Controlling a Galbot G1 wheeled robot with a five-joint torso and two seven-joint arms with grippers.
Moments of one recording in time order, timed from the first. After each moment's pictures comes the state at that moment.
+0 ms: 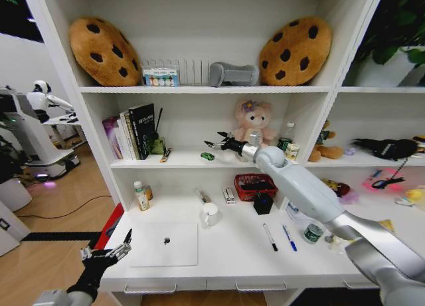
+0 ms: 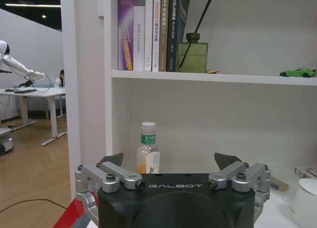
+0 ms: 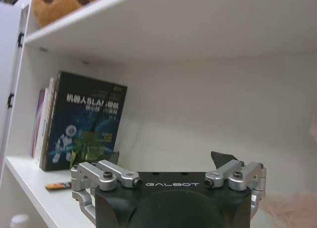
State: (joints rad) left arm 2.00 -1.37 -0.89 -2.44 -0.44 0.14 0.02; right arm -0.21 0.87 -0.15 1.60 0.90 -0.26 -0.23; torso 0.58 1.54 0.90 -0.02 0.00
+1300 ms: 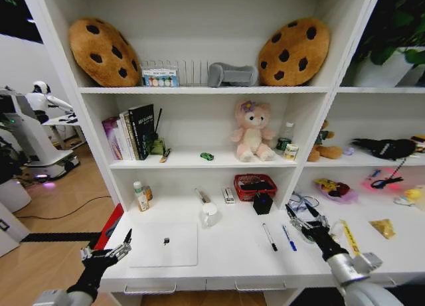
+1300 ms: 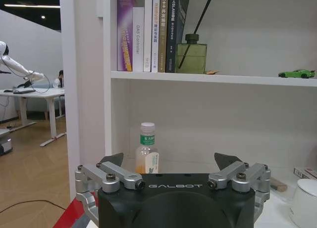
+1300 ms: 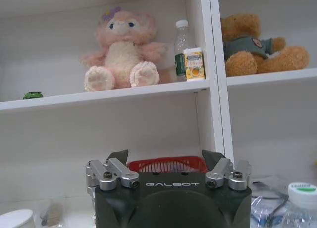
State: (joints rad) left arm 2.00 -1.37 -0.89 -2.44 -0.44 0.14 0.02; right arm -1.78 1.14 0.89 2.08 0.67 0.09 -0.16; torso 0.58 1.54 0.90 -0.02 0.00
